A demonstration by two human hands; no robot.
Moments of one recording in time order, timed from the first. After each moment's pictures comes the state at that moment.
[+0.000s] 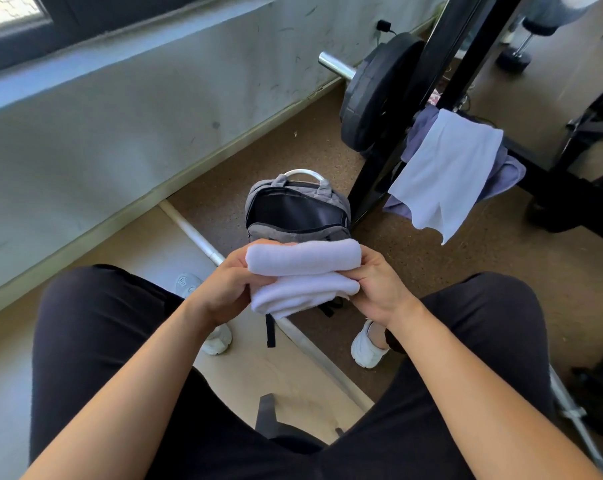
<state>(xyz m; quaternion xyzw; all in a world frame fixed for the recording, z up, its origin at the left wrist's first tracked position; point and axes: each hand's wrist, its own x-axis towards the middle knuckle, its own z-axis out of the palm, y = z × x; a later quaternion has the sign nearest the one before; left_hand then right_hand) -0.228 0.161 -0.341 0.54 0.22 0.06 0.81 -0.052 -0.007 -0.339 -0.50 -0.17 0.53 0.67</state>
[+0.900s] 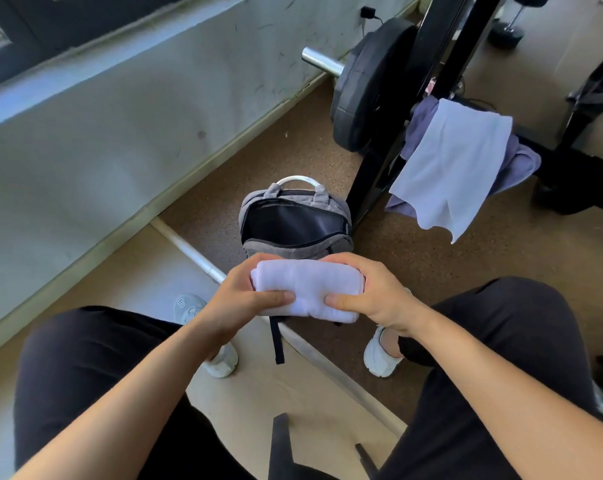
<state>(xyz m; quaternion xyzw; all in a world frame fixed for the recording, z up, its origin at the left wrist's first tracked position) -0.201 0.185 -0.365 0.66 0.29 0.04 0.69 -0.021 0.002 -0.359 -0.71 -0.38 0.40 0.44</state>
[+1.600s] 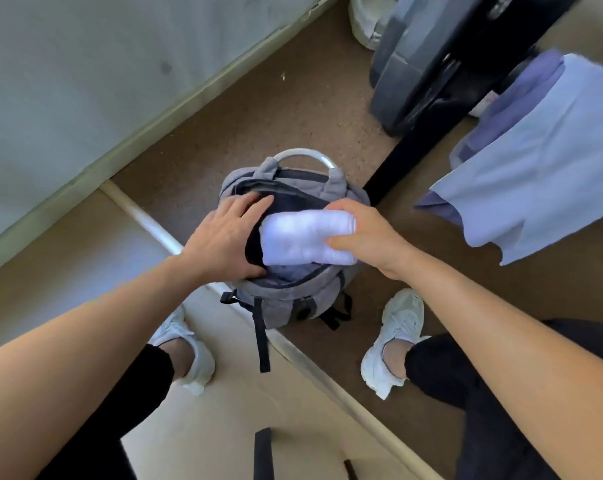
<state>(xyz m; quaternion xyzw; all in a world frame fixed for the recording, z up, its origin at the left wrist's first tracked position) -0.084 0.334 -0.496 0.96 0.18 -0.07 0.19 0.095 0.156 -0.440 -0.81 -0.37 0.37 0.25</state>
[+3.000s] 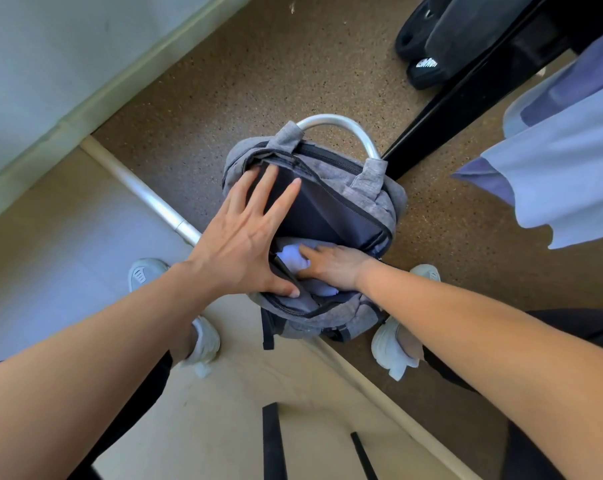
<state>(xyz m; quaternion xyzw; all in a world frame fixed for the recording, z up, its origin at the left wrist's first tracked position) -0.093 0.311 -0.501 0.97 0.15 -0.12 0.16 0.066 0.158 -0.635 -0.63 -0.68 0.35 -0.17</state>
